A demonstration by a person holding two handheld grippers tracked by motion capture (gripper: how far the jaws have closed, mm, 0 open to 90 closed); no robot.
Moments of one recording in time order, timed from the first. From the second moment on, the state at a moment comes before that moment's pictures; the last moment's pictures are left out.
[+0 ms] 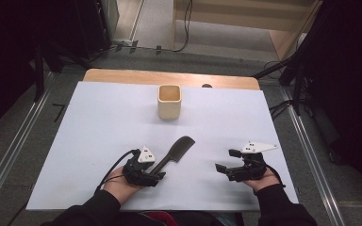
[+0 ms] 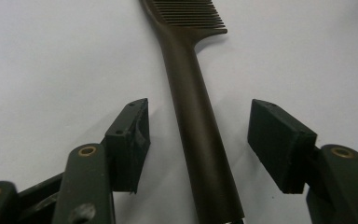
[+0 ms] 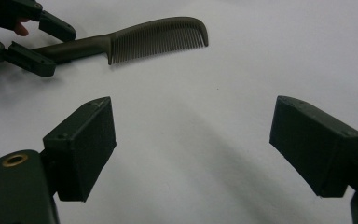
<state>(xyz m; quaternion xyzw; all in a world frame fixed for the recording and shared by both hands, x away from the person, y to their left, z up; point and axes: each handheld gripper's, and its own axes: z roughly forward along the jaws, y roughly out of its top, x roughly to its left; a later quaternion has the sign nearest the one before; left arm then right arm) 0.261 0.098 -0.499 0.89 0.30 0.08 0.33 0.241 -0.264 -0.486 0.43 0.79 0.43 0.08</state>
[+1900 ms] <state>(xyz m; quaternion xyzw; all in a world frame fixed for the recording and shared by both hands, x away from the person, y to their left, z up) 0.270 0.101 -0.491 0.86 0.38 0.02 0.33 0.240 -0.265 -0.486 0.42 0.80 0.42 0.08</state>
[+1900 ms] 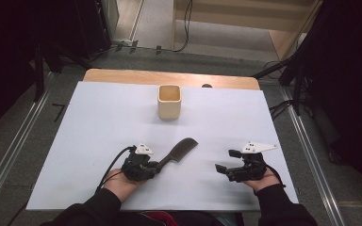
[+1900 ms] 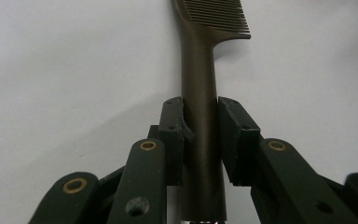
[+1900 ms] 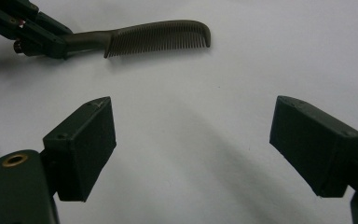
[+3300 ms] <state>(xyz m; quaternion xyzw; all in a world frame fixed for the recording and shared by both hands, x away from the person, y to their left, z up) 0.302 0.064 -0.457 0.82 0.34 0.04 0.45 0.238 -0.260 -0.482 0.42 0.79 0.44 0.09</state>
